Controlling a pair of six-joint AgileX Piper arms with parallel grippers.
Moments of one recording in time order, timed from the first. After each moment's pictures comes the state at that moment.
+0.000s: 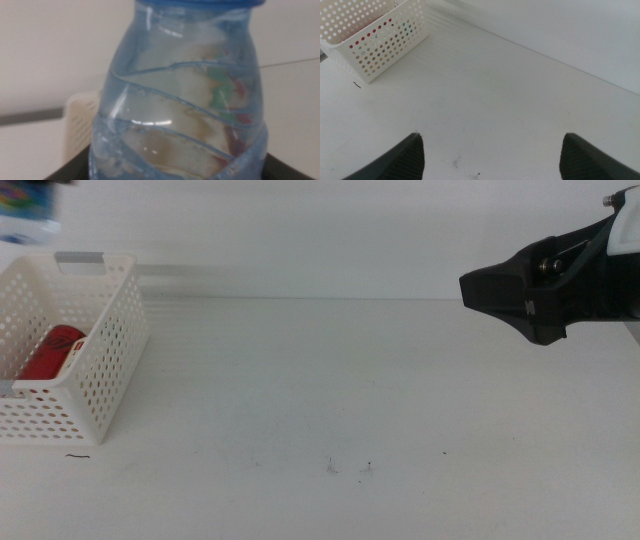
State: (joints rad) left arm 0.04 1.52 -1.65 -0.10 0.88 0.25; right arm 0.63 1.07 -1.18 -0.03 0.74 0.05
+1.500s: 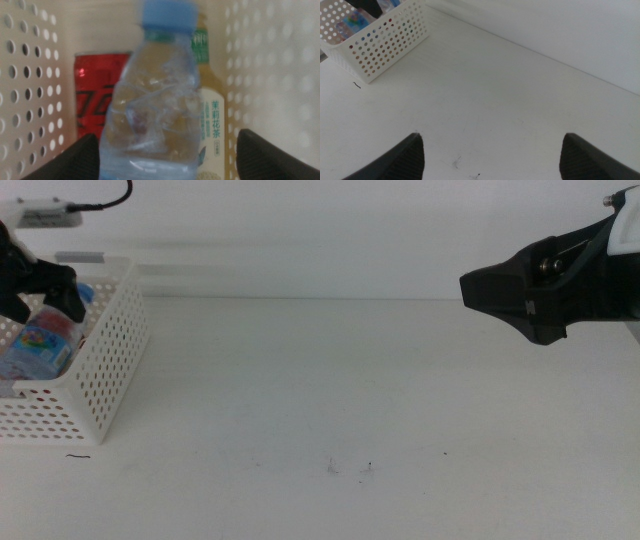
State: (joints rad) left arm 0.27 2.10 -1.92 -0.24 1.22 0.41; right arm 0.63 1.07 -1.18 -0.03 0.74 0.05
